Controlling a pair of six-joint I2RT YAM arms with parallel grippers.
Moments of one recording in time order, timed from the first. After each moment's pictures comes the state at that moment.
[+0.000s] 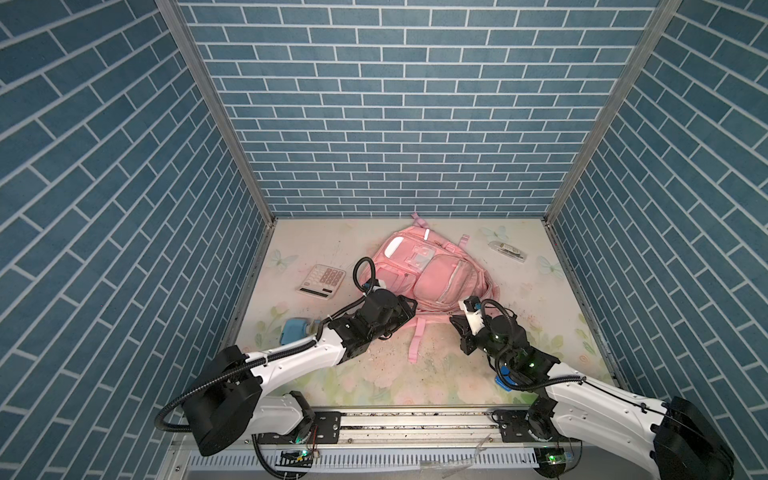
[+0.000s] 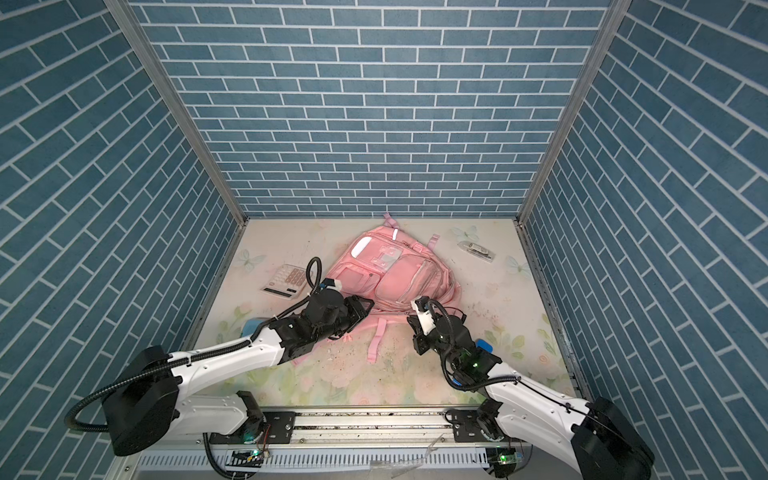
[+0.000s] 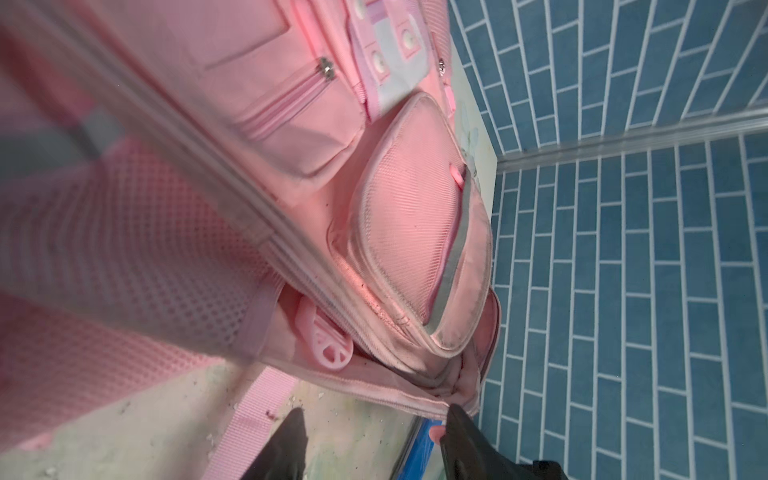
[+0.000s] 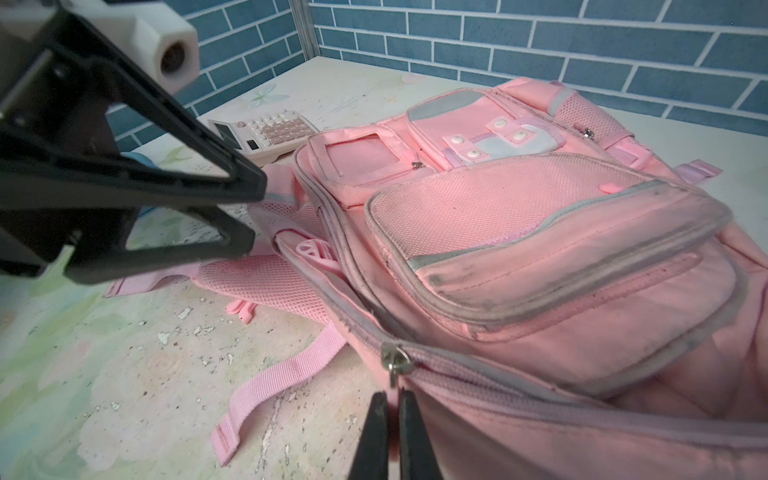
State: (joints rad) left arm -0.91 1.31 0.65 0.10 -0.10 -1.45; right arm 0.82 0.91 0.27 0.25 0.00 0.13
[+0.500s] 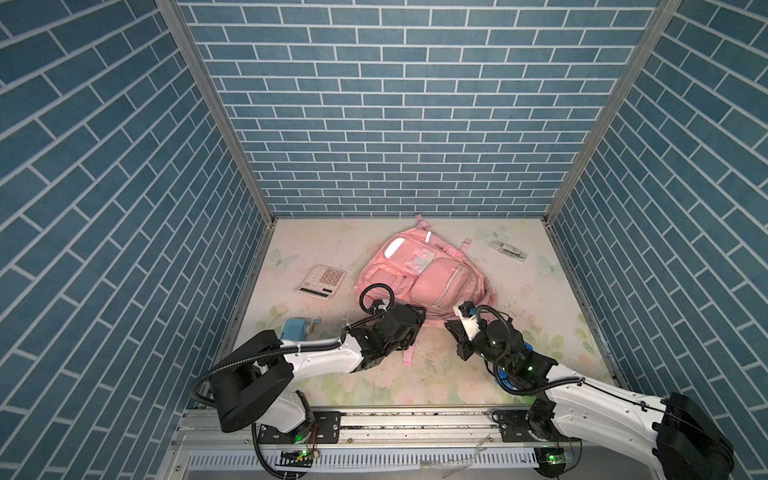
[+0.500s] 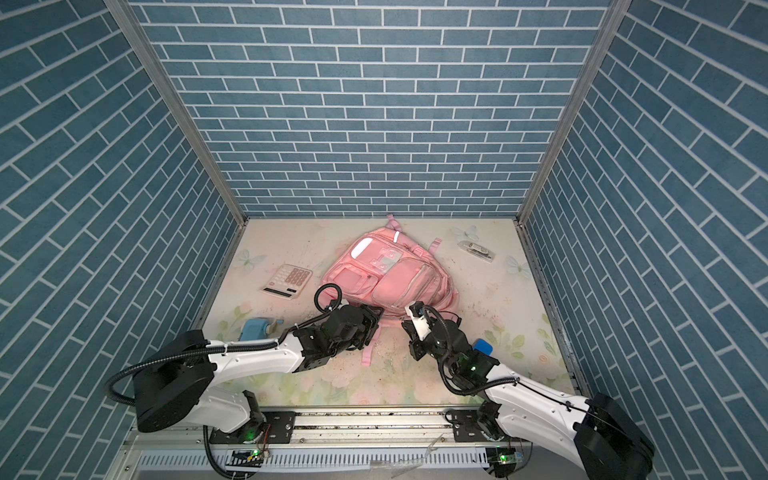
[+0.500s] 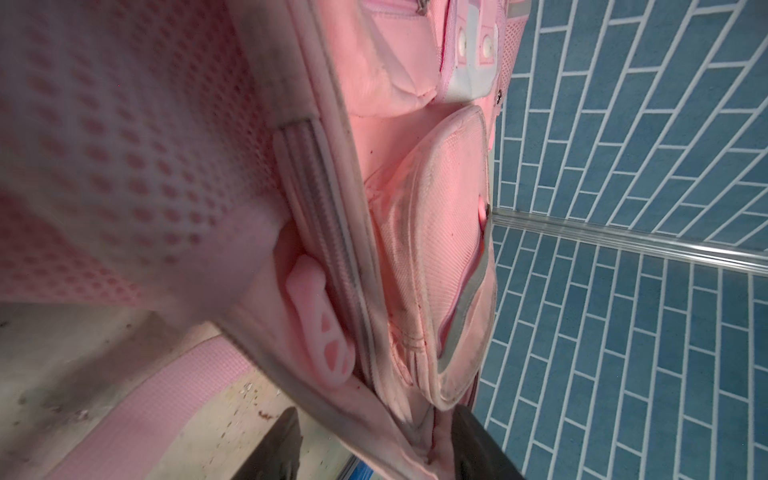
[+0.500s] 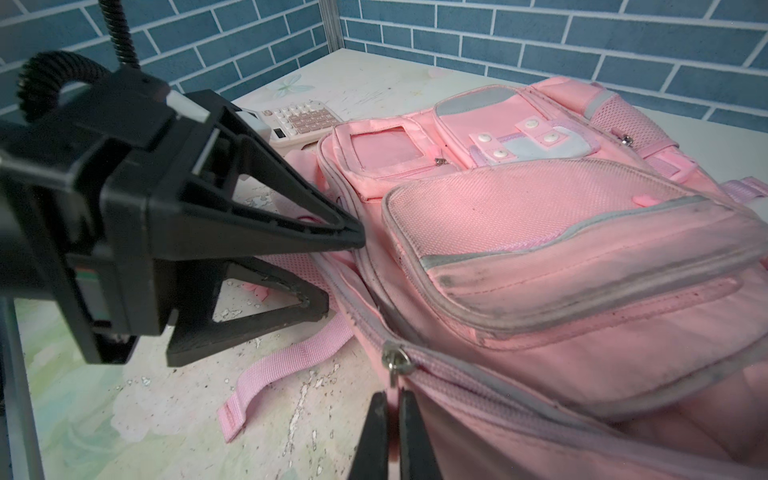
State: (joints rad) left arm -1.00 1.48 0.65 0.27 -0.23 -1.80; right arm 0.88 0.91 0.26 0.26 0.01 0.13
